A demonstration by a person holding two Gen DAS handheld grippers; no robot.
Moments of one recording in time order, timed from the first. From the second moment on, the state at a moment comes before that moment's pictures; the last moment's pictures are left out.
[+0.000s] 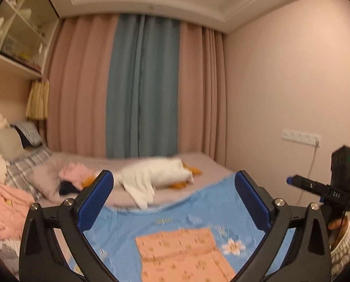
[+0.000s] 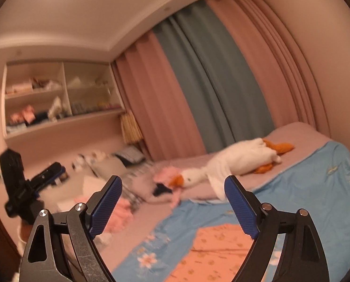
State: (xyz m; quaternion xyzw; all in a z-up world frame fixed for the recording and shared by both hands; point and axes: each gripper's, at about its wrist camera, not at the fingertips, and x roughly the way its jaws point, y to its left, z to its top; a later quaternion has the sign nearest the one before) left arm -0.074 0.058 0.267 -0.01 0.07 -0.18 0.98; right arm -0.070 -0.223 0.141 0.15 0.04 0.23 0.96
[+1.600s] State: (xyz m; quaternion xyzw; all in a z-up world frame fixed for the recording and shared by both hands) left arm 0.020 0.122 -0.168 -0.24 0.53 -0.21 0.78; right arm 0.022 -0.263 -0.221 0.11 0.52 0.19 0.82
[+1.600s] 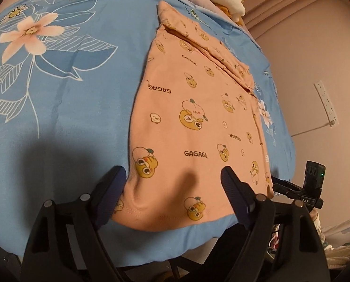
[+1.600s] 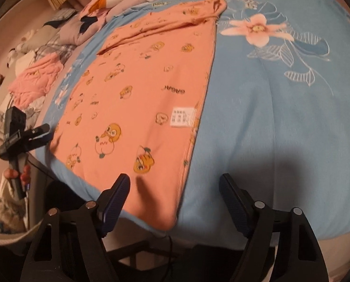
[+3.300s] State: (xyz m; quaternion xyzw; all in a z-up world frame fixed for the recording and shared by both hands) left arm 0.204 0.118 -0.031 -0.29 0.35 -0.27 0.85; right arm 0.185 -0.270 -0.076 0.23 0.31 0.28 0.88
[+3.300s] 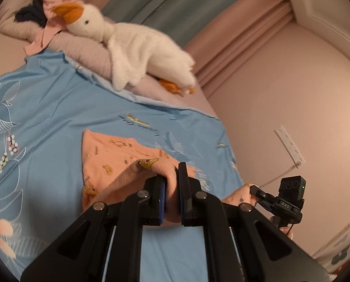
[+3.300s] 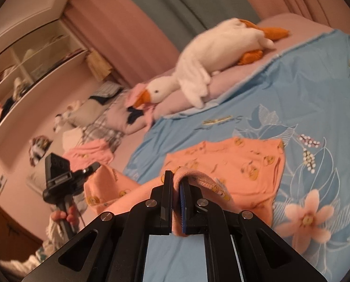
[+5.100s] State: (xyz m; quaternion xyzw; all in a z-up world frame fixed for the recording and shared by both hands) left arm 0.390 0.054 -0.146 -0.18 0.44 -0.19 0.86; right arm 0.382 -0.249 -0.153 0.13 0.37 0.14 0.91
